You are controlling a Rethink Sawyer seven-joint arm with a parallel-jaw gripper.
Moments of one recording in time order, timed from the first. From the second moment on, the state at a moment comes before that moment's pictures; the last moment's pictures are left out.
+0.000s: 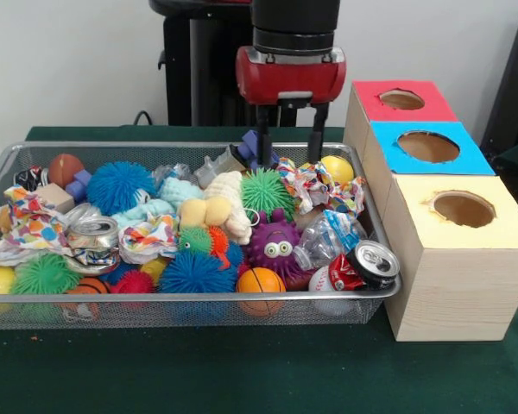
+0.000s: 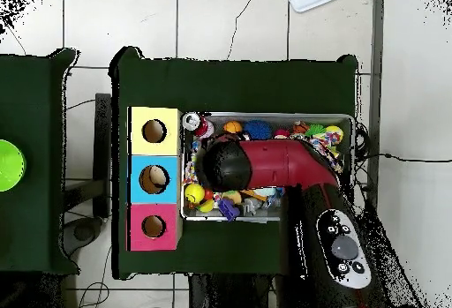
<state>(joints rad) -0.39 -0.78 0.26 1.68 -0.31 0.52 1.57</state>
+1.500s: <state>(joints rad) -0.43 -0.71 0.33 1.77 -0.23 0.25 1.57</state>
